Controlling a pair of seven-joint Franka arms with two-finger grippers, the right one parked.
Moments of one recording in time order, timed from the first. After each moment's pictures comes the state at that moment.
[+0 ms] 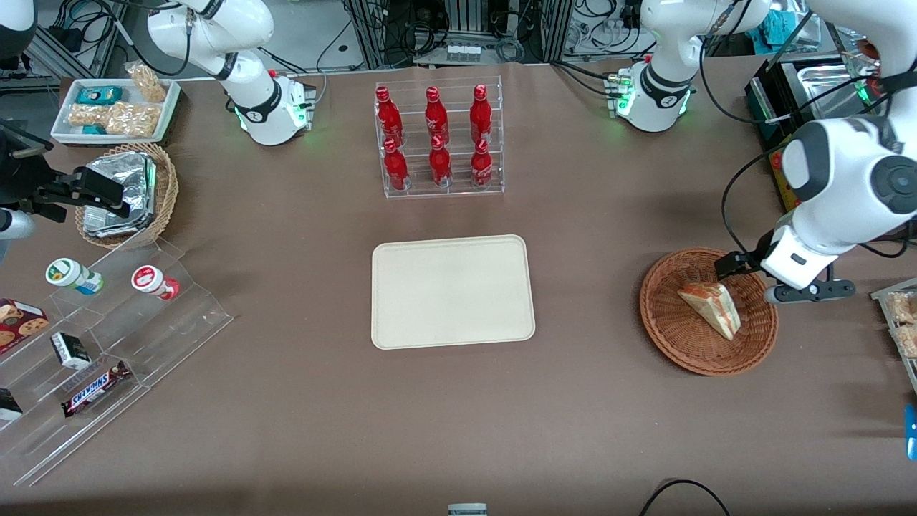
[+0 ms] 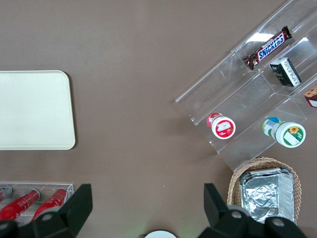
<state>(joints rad) -0.02 0.10 0.06 -2.14 -0.01 2.25 -0.07</state>
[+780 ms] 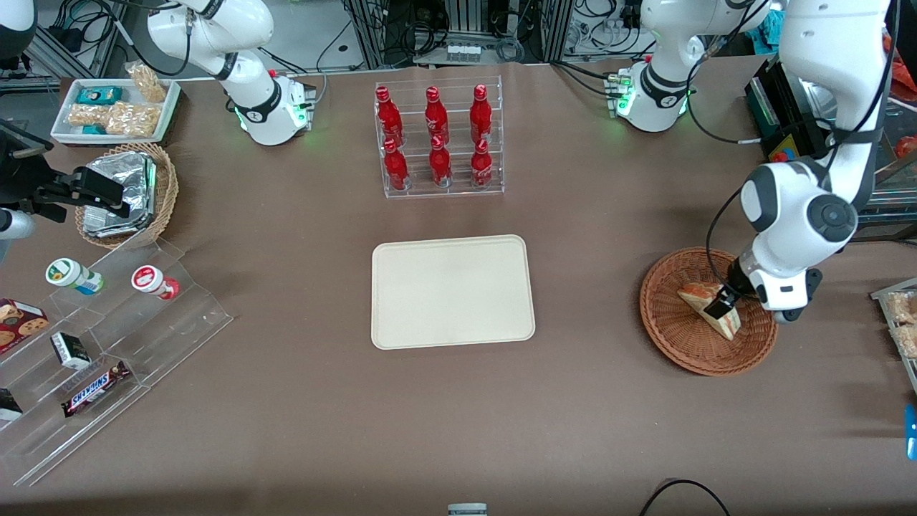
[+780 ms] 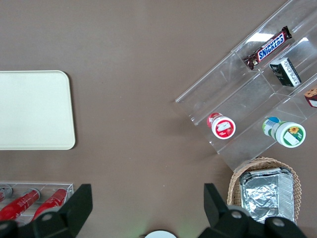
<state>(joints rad) -0.03 0.30 0.06 -2.18 -0.02 2.50 -0.83</state>
